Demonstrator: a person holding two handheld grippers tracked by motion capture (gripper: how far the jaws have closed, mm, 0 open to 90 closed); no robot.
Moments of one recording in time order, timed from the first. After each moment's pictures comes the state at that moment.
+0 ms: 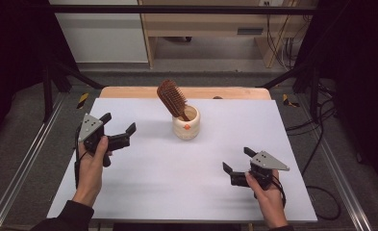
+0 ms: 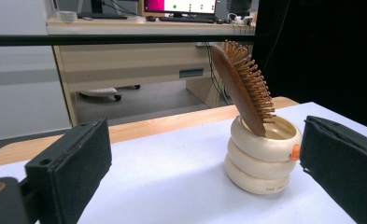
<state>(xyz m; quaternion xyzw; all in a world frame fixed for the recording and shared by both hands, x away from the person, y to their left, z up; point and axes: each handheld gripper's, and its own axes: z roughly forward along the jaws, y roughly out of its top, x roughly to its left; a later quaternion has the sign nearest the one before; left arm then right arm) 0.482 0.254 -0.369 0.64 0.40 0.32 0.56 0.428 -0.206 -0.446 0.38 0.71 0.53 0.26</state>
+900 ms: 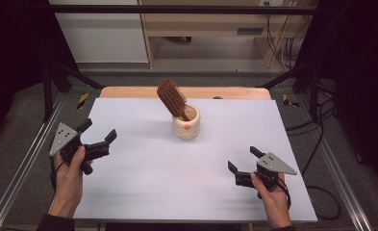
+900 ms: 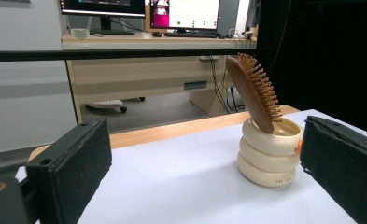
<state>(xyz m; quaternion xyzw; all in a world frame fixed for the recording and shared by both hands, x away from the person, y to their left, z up) 0.453 0.300 -0.370 0.63 0.39 0.34 0.58 0.421 -0.218 -0.444 0.38 0.69 0.54 0.29</state>
